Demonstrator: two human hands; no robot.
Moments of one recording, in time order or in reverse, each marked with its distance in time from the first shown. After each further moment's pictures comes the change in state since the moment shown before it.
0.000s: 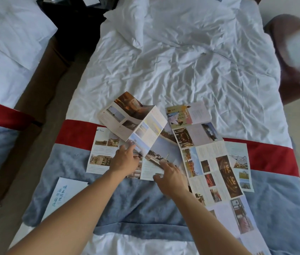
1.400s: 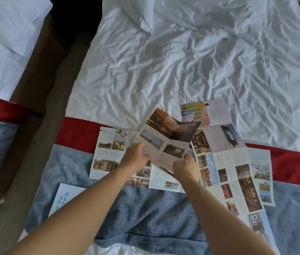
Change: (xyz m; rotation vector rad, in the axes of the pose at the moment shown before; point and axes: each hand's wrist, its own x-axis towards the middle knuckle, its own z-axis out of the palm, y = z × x) left_hand 0.070 -0.006 0.003 -0.344 -0.128 0.009; right_hand 0.092 -0.016 -0.012 0.422 0.092 0.480
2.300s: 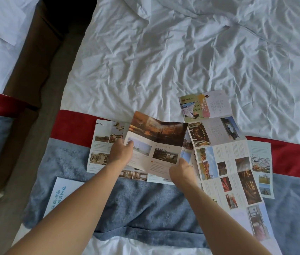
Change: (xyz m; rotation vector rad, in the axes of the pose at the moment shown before) left_hand 0.006 -0.032 0.000 -0.189 0.240 -0.351; right_hand -0.003 0.033 0.017 -0.181 -0.168 -0.050
